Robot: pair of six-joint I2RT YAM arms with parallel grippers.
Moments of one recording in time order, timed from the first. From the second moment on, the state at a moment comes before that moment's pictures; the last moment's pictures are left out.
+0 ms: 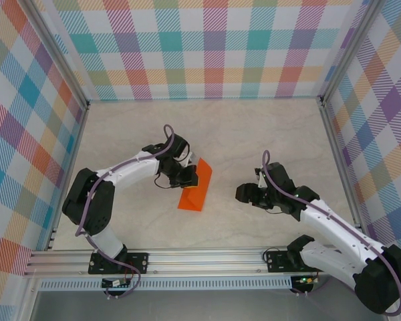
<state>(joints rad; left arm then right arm) -0.58 1.68 1.13 -0.65 0.48 -0.58 0.57 0.93 0.60 -0.55 -0.28 0.74</state>
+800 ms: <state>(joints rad) -0.60 1.79 1.09 -0.53 0.49 -0.65 0.60 1.06 0.60 -0.37 -0.45 0.69</state>
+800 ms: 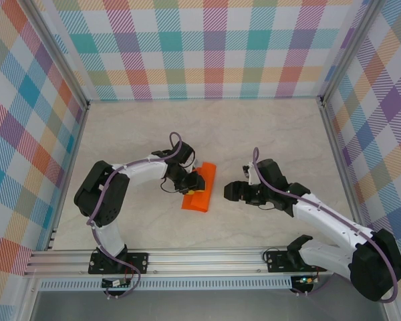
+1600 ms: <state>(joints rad) -0.55 1.77 1.06 -0.47 0.53 -0.70 0.56 1.40 0.81 -0.40 -0.32 0.62</state>
